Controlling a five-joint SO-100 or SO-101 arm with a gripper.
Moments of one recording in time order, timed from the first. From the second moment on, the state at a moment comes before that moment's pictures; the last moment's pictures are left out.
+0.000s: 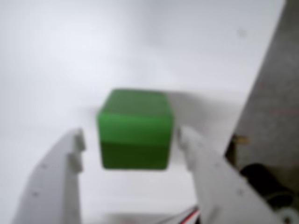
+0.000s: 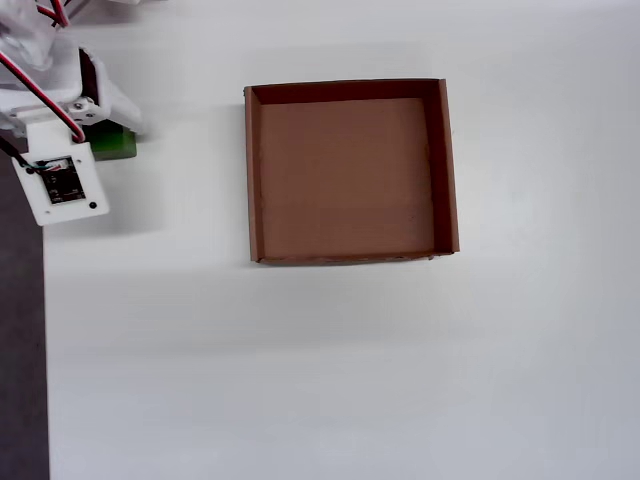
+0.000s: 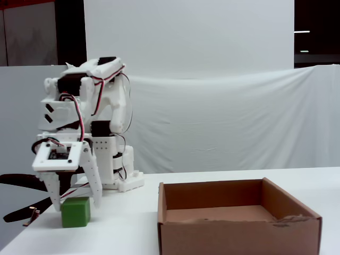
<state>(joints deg) 4.8 119.5 143.3 42.5 -93.1</state>
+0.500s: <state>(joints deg) 3.9 116.6 141.9 44.6 -90.4</state>
